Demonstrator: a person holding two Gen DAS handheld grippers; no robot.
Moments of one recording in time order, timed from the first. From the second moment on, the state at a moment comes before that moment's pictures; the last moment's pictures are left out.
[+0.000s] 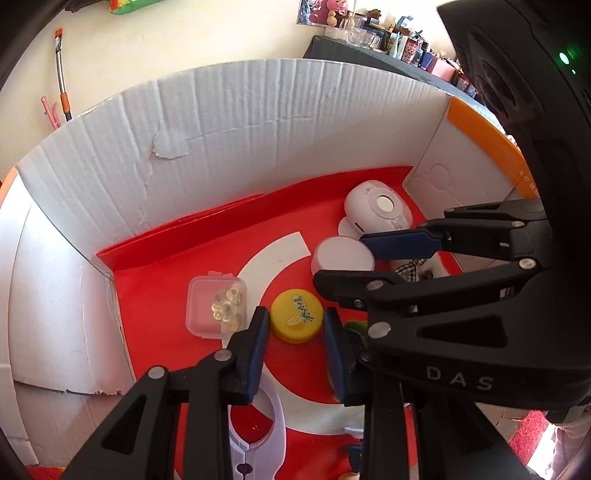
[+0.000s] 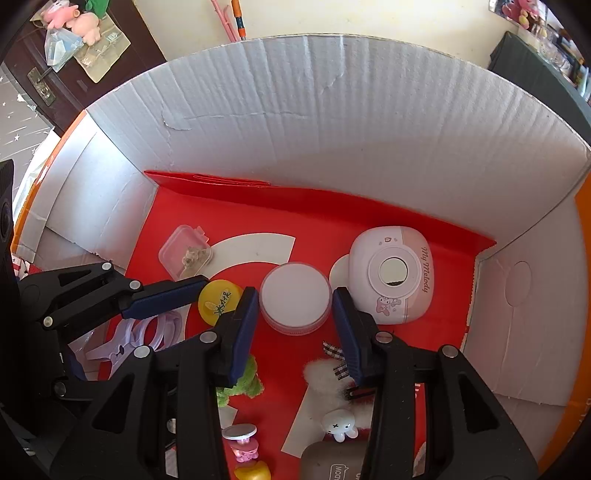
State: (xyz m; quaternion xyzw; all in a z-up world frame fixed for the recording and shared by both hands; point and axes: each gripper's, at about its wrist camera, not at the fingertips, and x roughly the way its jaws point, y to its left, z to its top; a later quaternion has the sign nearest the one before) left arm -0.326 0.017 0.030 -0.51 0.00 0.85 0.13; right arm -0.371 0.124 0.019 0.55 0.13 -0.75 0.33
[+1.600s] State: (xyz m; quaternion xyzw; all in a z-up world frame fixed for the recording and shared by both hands) left arm -0.238 -0.011 0.089 -0.34 -0.03 0.94 0.01; right arm -0.266 0.185 0.085 0.28 0.14 -0.91 0.29
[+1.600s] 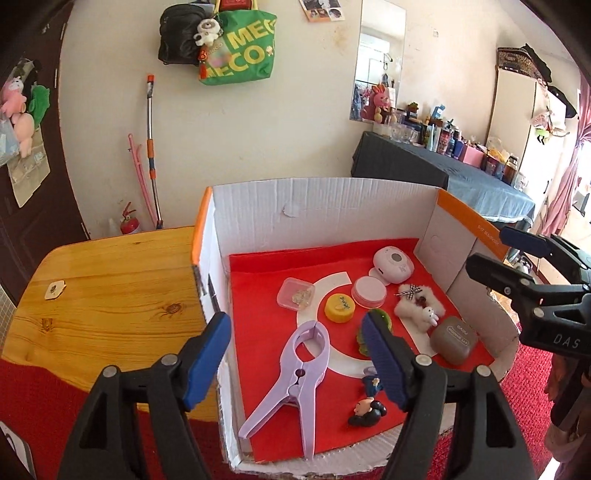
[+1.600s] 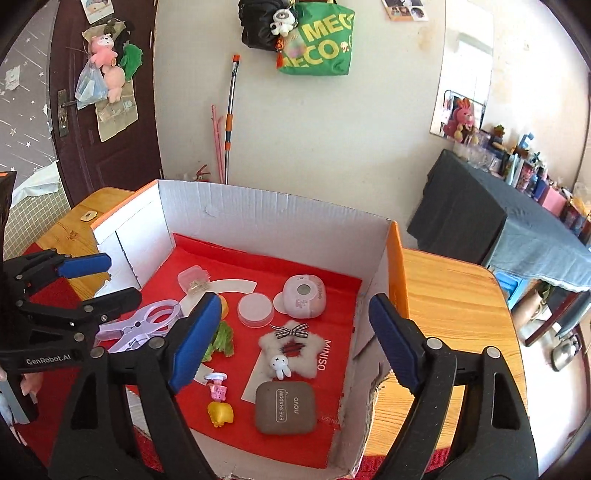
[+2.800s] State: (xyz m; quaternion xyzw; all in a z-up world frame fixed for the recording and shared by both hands) left arm -0.202 -0.006 0.058 -0.28 -0.02 0.96 -0.08; right arm -0.233 0.206 0.029 0.25 0.12 -0.93 0.23
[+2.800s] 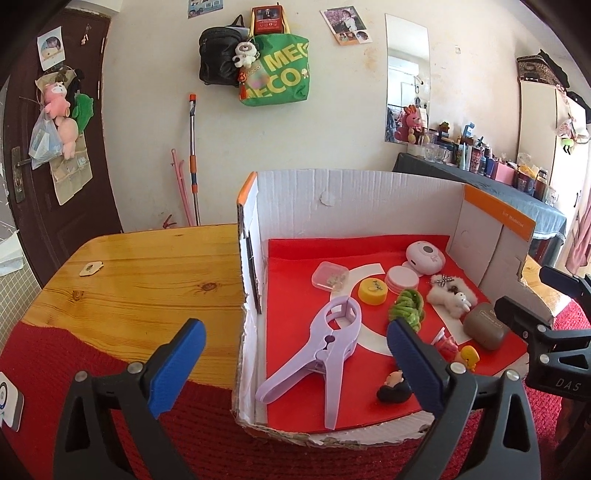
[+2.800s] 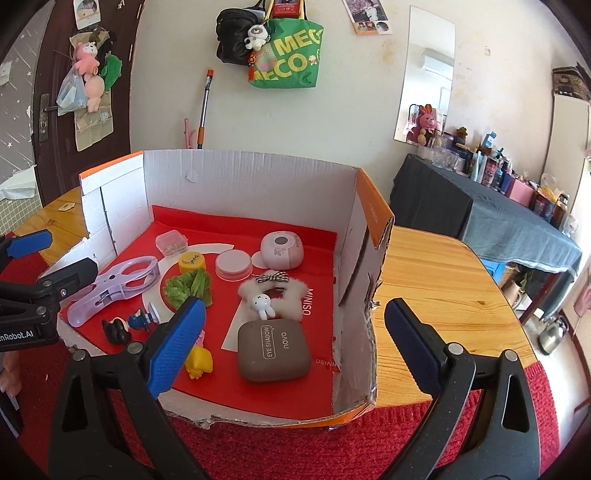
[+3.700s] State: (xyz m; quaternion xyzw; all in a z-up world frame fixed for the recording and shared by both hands) left arm -0.202 -0.005 0.057 -0.29 -0.02 0.95 -0.08; right arm -0.241 0.213 0.024 0.28 0.10 -0.93 0.23
